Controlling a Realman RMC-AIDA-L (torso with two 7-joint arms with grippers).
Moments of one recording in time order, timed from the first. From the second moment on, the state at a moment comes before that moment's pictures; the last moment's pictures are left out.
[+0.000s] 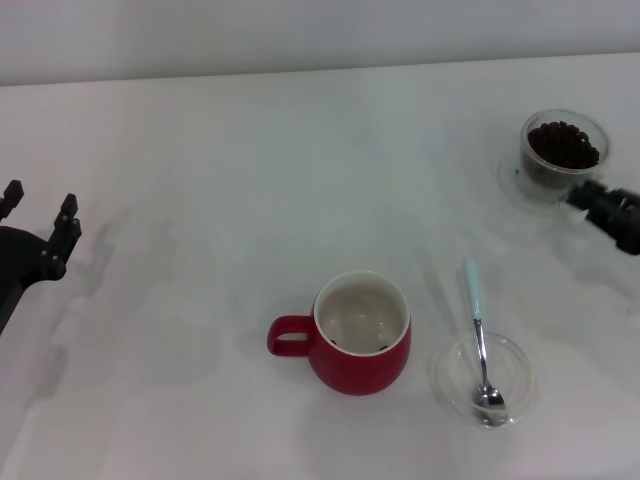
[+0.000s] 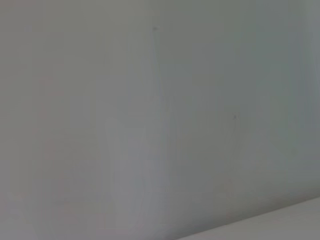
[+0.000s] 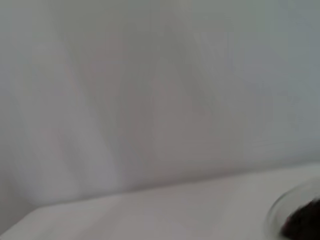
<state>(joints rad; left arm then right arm) -0.39 -2.08 2.77 0.12 -1.10 1.18 -0.05 0.26 1.96 -0.39 -0.29 1.39 1.45 -1.96</state>
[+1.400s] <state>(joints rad) -0.45 -2.08 2.77 0.11 -1.35 1.25 0.00 0.29 2.00 0.15 -0.11 1.52 1.32 -2.62</state>
